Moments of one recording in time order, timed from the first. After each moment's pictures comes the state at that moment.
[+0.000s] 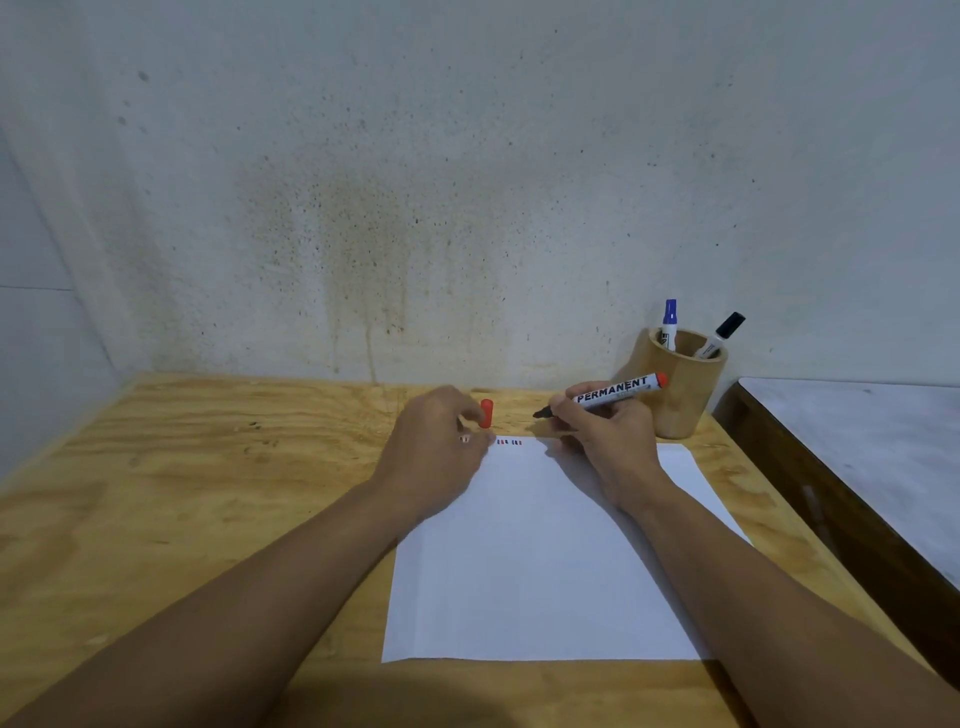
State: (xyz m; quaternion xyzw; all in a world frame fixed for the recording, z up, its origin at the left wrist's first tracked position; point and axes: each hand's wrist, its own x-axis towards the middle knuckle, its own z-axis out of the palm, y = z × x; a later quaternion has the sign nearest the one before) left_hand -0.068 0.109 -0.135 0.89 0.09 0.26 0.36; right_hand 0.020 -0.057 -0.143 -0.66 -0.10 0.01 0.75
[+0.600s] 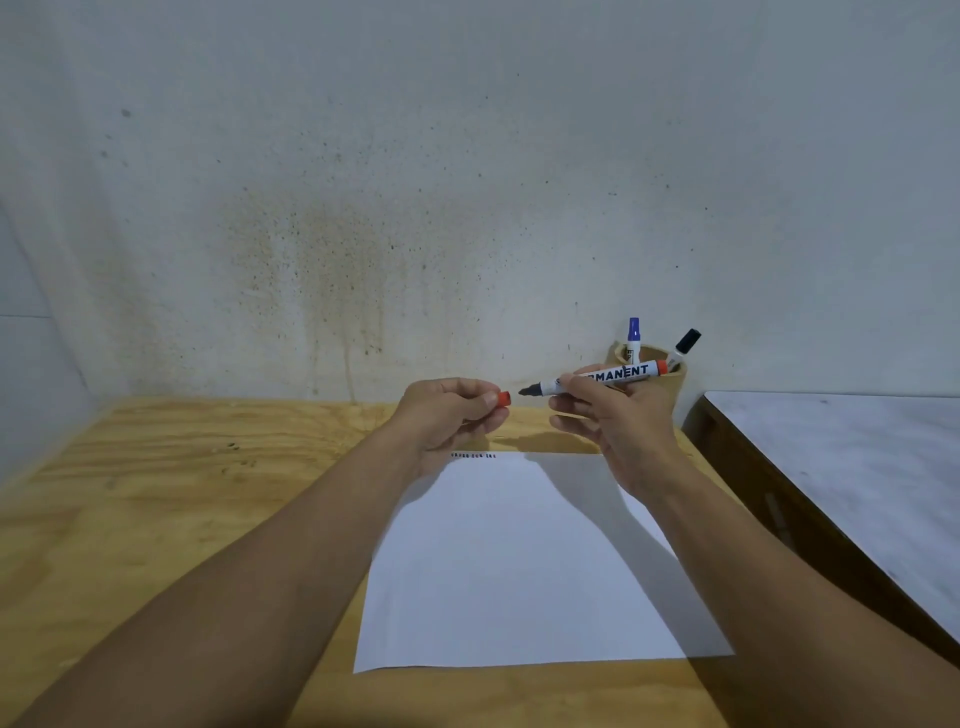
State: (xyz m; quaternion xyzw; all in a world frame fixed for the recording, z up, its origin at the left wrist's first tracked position) left_hand -0.035 0.098 -0.095 0.59 0.13 0.06 0.80; right_hand 0.010 -0.083 -0.090 -0.61 -0.11 0.02 0.78
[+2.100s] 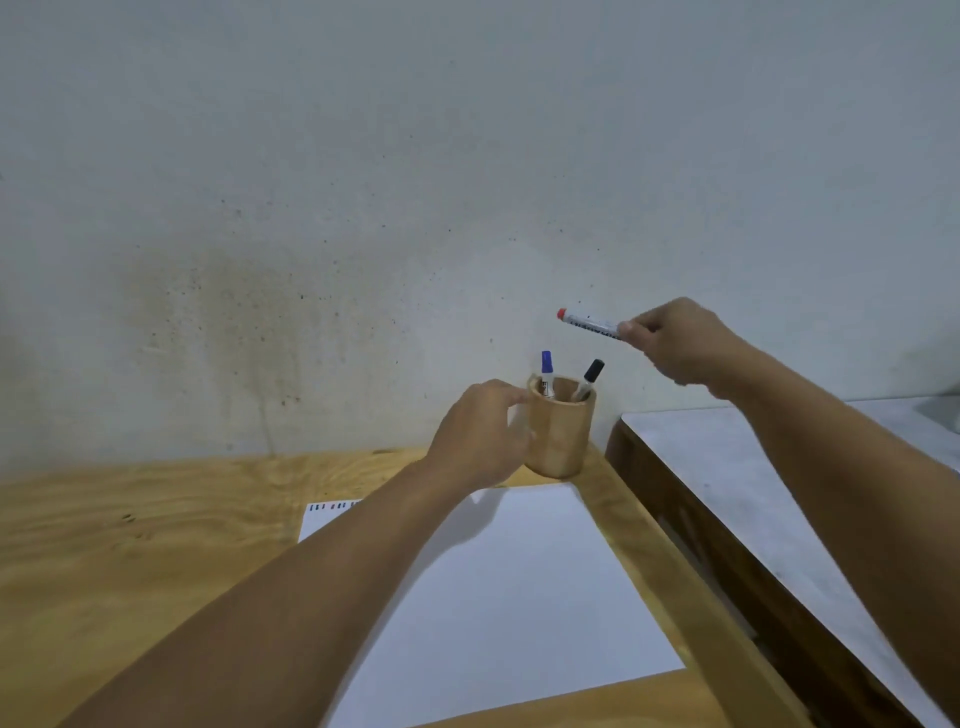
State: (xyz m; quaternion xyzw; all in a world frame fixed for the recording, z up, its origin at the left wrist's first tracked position) left_hand -0.001 -0.004 -0.068 0.92 -0.07 0.19 0.33; right_hand 0.061 -0.201 0.024 -0.95 -0.09 -0.10 0.28
